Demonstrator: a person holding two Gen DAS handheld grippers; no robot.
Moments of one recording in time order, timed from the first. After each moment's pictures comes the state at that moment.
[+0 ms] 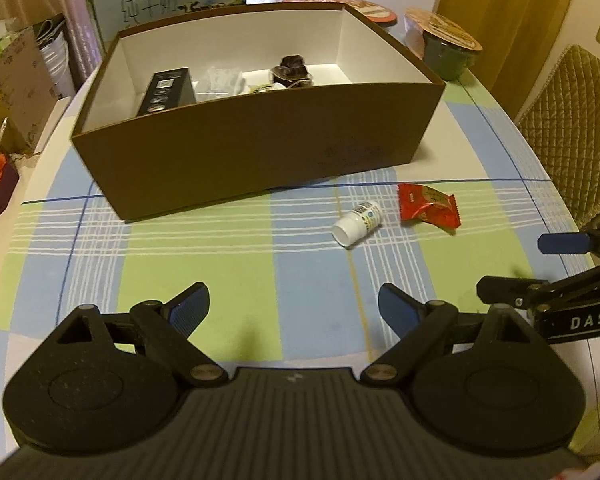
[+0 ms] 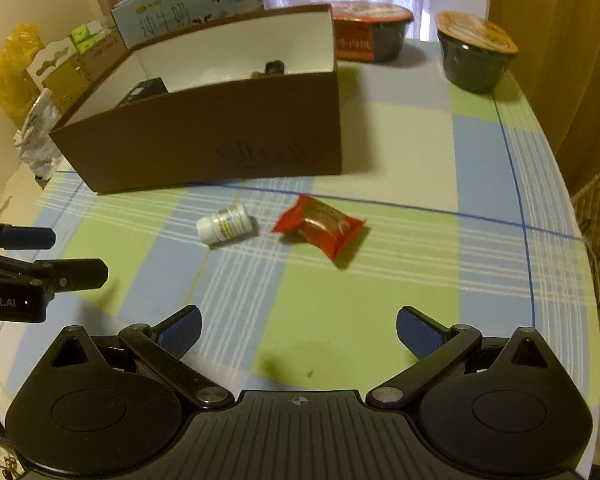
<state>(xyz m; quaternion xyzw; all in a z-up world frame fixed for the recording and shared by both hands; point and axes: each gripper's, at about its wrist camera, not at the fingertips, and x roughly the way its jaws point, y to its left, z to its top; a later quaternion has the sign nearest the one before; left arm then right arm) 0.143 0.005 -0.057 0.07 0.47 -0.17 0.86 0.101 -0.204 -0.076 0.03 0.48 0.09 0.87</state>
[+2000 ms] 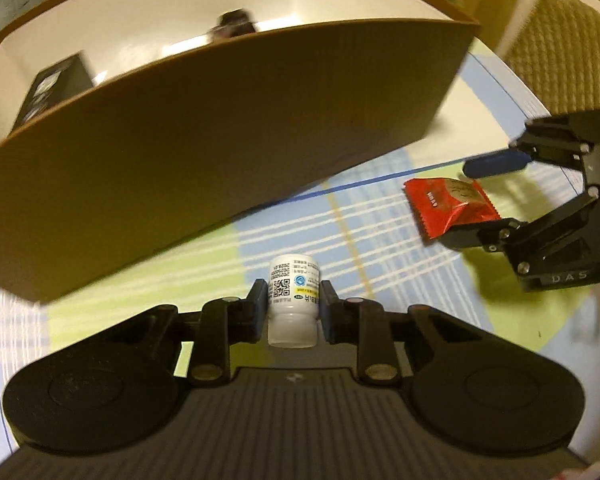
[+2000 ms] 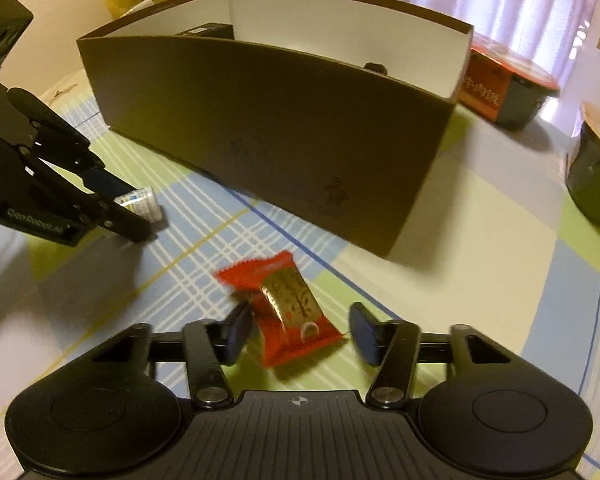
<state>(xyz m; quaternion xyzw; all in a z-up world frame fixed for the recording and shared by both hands) 0.225 -0.026 -0.138 0.12 0.50 -0.25 0.82 0.197 -0.200 -0.131 -0.15 0.44 0.26 0.85</state>
